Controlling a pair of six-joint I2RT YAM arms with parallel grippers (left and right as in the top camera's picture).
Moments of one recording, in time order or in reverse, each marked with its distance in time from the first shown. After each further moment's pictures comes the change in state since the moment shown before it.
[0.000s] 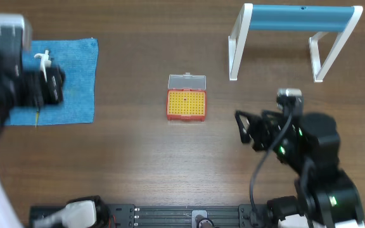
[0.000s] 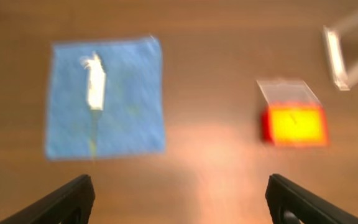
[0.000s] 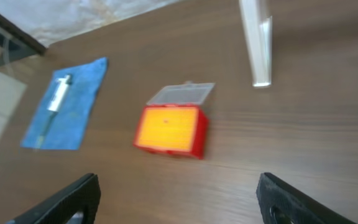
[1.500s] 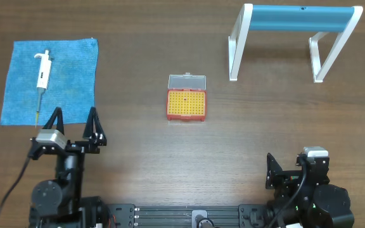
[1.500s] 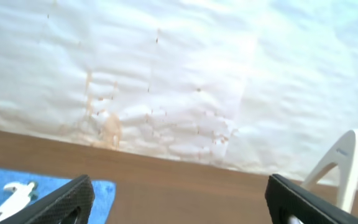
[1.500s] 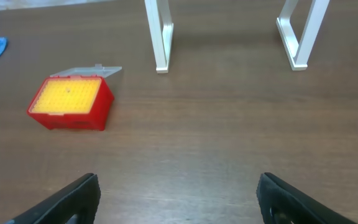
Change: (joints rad) left arm -0.052 -1.275 -1.911 1.714 0.009 -0.383; right arm 0.000 -0.497 -0.126 -0.332 0.335 -0.203
